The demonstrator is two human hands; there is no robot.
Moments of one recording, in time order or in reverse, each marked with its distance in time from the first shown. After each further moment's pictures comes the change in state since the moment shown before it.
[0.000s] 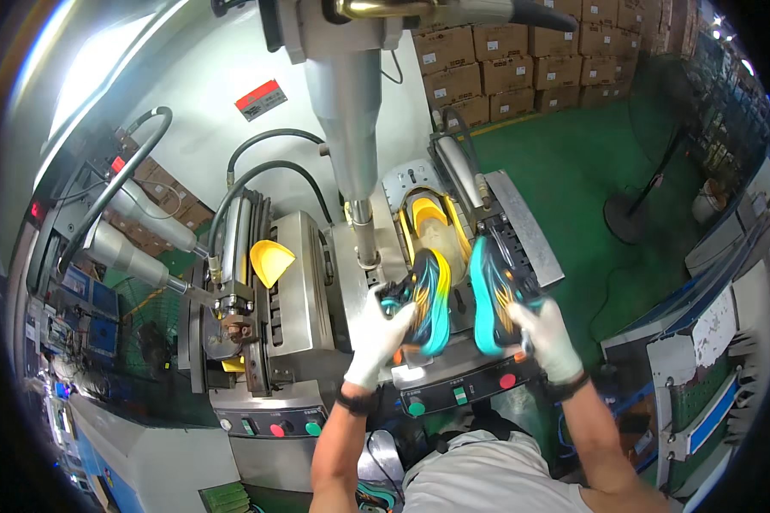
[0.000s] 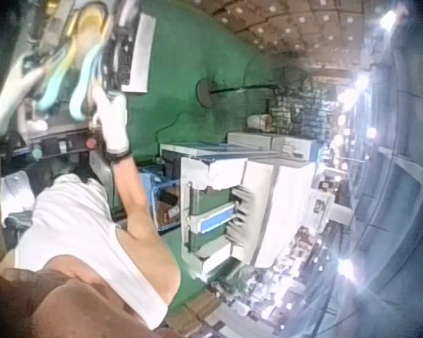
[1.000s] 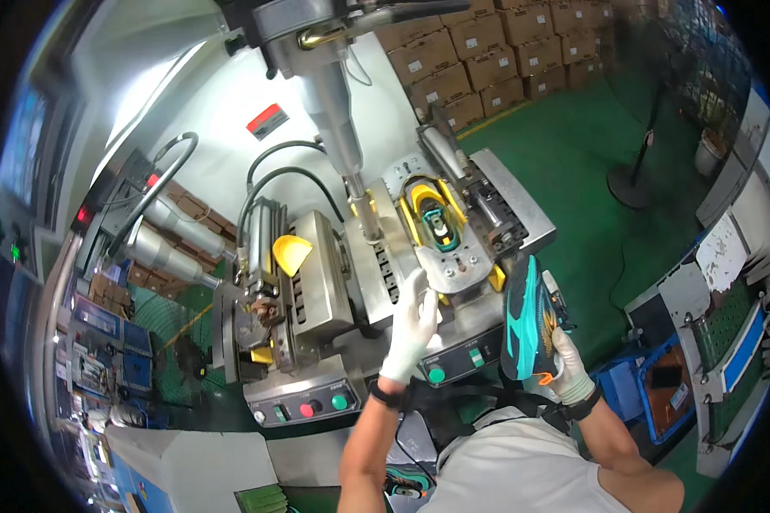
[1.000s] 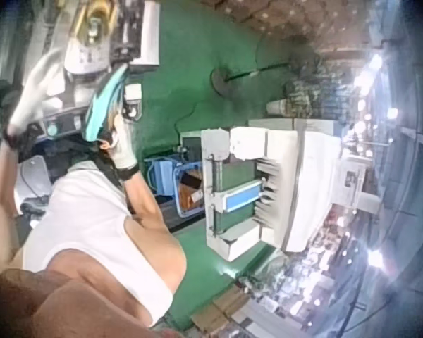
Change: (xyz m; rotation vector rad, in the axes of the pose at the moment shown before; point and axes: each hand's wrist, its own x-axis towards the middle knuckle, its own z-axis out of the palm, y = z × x) left_hand -0.090 0.016 0.035 0.064 -0.089 0.399; right_hand -0.141 0.130 -0.052 0.877 -0.154 0.053
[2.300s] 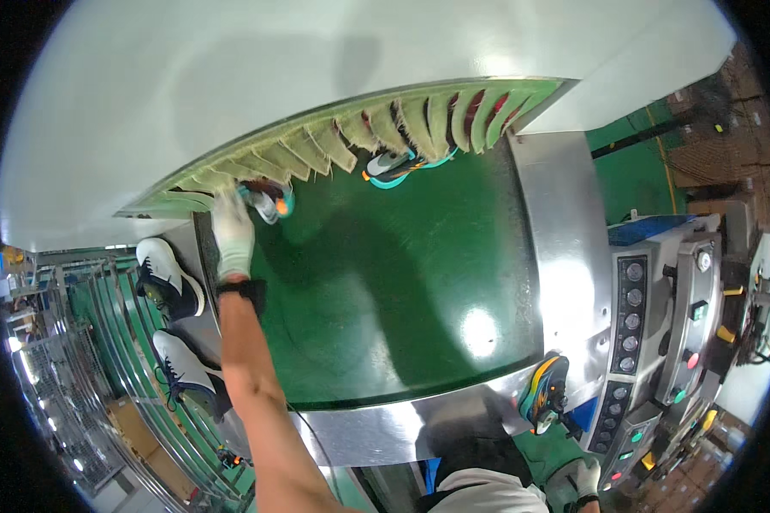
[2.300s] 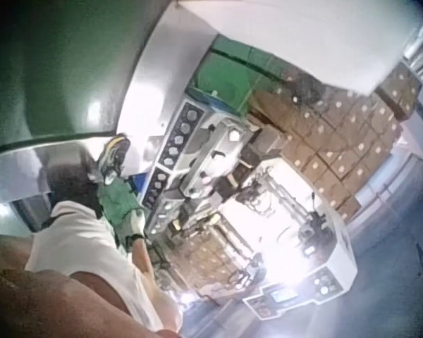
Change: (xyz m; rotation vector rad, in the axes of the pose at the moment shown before) left_hand -1.173 -0.184 -0.355 1.544 1.206 -1.287; right_hand 0.007 0.202 -0.085 -2.697 -0.525 0.497
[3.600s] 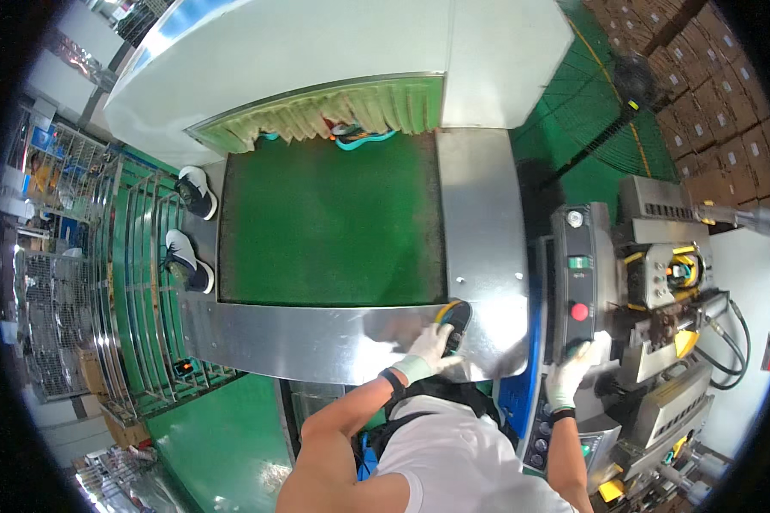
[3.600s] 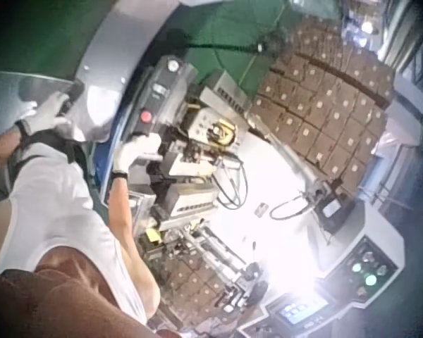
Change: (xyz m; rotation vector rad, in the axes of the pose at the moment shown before) left_hand -0.289 0.607 -0.256 -0.738 -1.078 -0.040; right_hand 0.133 -0.212 -0.120 0.276 0.475 -0.773
